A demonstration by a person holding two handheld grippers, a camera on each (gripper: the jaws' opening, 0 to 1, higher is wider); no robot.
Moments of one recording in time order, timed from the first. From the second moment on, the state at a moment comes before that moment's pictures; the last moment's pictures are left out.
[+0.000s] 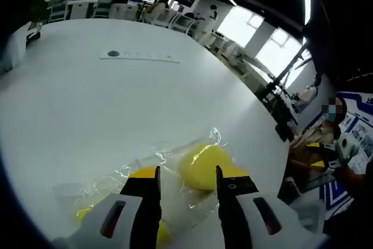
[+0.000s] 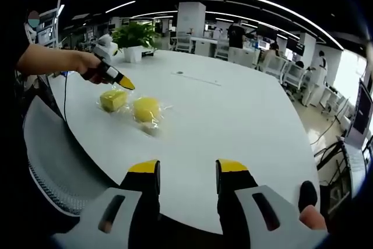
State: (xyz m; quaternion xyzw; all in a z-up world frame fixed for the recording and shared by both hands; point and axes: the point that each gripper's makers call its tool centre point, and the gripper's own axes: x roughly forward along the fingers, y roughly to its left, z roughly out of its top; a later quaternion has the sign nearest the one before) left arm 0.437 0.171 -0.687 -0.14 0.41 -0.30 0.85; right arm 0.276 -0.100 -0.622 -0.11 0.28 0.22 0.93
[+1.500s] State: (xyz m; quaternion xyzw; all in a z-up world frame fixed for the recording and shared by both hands) left arm 0.468 0.132 -0.726 -0.21 0.42 -0.31 0.83; right arm 0.296 -0.093 -0.640 -0.12 0.30 0.24 0.92
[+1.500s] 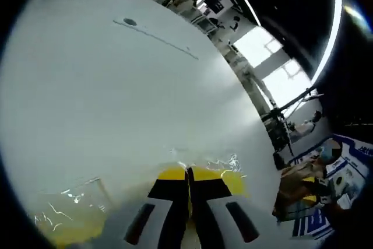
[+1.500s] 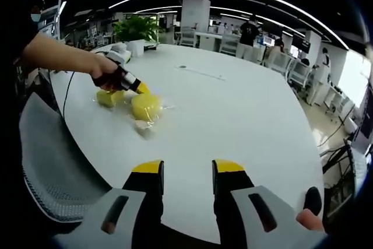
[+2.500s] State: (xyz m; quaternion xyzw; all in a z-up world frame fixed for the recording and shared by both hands) left arm 0.395 0.118 -0.601 -0.10 0.21 -0.47 0.85; right arm 0.272 -0.086 -0.618 -0.15 0.27 0.25 0.92
